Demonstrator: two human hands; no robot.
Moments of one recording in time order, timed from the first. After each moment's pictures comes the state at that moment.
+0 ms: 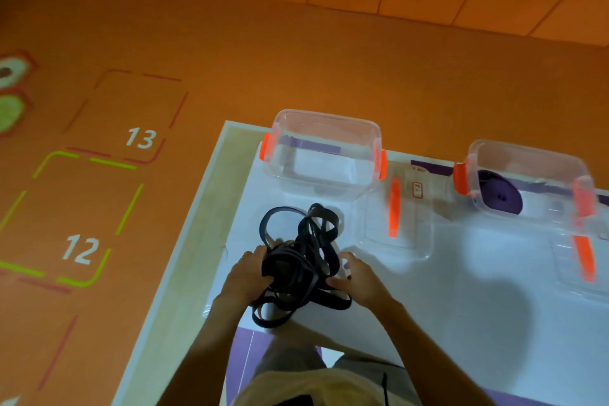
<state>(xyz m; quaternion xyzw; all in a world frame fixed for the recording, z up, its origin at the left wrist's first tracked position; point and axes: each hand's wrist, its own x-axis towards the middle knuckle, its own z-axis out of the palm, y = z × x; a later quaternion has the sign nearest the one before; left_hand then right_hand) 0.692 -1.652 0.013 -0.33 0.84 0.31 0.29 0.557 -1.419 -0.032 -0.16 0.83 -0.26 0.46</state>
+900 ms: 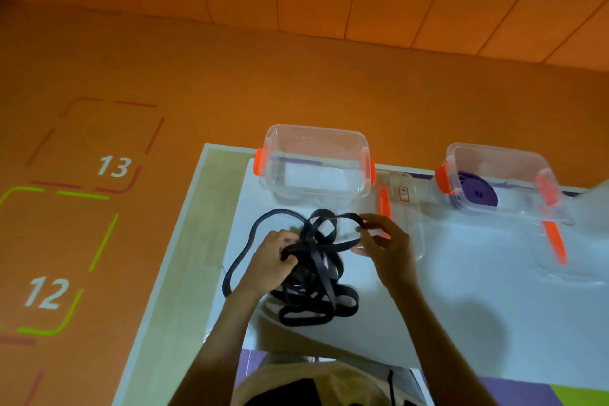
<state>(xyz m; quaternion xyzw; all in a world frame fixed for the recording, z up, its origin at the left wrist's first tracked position) 0.663 -1.661 0.031 -0.23 0.83 0.49 0.11 0.548 -1.436 0.061 -0.08 0.78 -0.60 0.13</state>
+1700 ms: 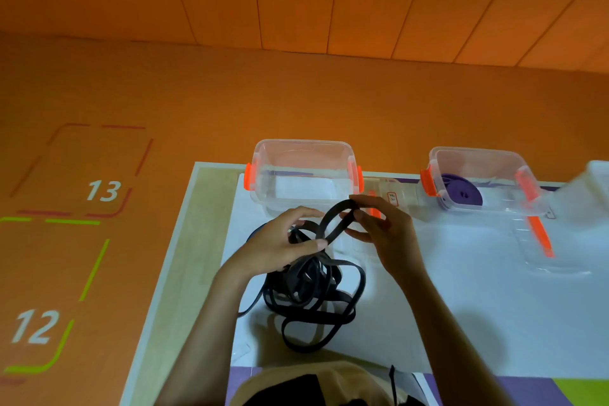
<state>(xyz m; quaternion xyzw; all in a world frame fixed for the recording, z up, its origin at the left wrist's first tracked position) 0.619 -1.668 0.127 -0.07 0.81 0.56 0.15 0.530 -1.439 0.121 -0.15 0.72 -0.66 0.14</state>
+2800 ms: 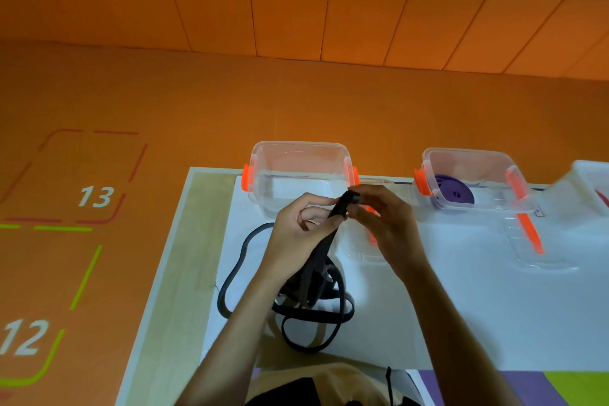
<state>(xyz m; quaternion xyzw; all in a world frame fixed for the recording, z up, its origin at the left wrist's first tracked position) 0.619 -1.616 0.145 -0.12 0.68 0.73 -0.06 0.533 -1.446 0.148 -0.20 0.71 -0.66 0.11</state>
